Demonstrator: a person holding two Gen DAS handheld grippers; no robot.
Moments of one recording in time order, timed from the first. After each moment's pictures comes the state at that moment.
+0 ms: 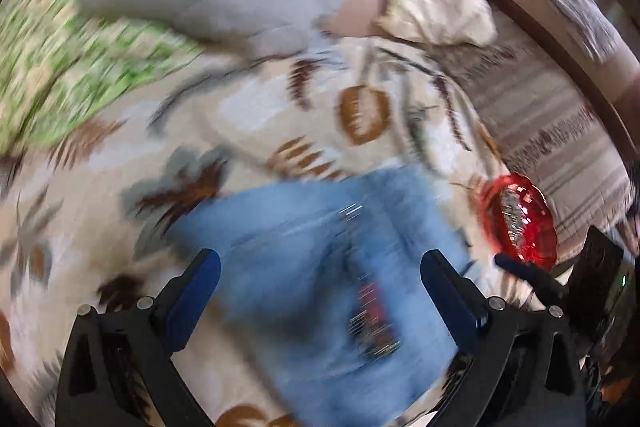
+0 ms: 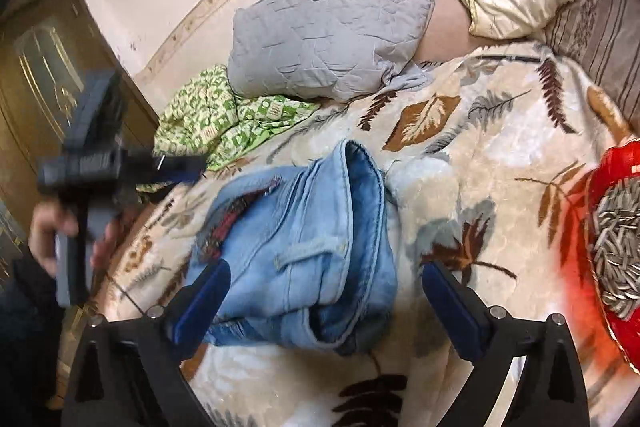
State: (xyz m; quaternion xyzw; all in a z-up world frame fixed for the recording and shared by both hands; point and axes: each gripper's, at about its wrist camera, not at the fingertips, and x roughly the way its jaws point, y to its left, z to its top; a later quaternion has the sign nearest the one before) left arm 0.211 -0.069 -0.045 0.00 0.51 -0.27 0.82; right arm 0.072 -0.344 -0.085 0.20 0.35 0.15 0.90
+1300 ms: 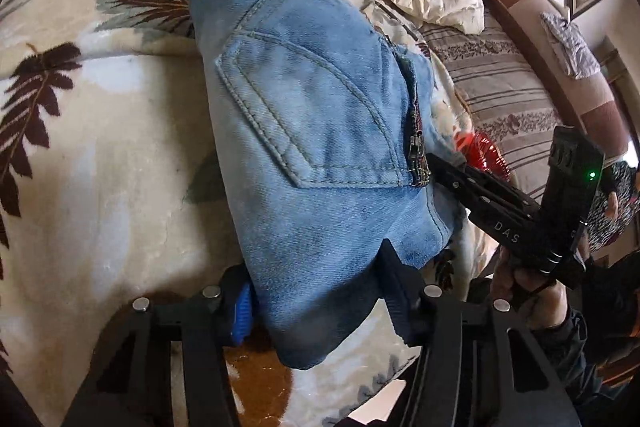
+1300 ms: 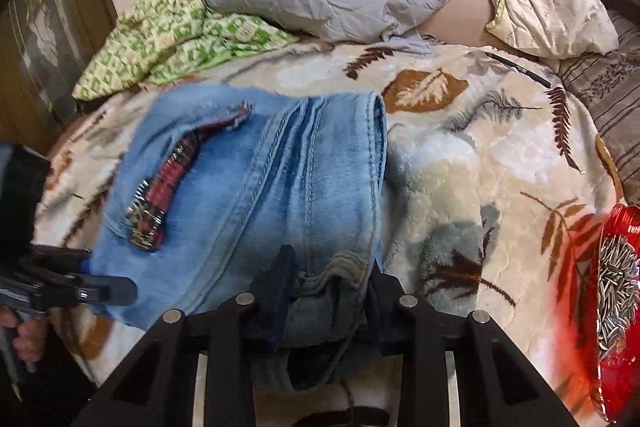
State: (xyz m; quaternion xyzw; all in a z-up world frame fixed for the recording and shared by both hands) left arm 0.133 -0.044 -0.151 -0.13 0.55 -0.33 0.75; right arm 0.116 -0.283 -0.120 0.01 0.44 0.07 0.89
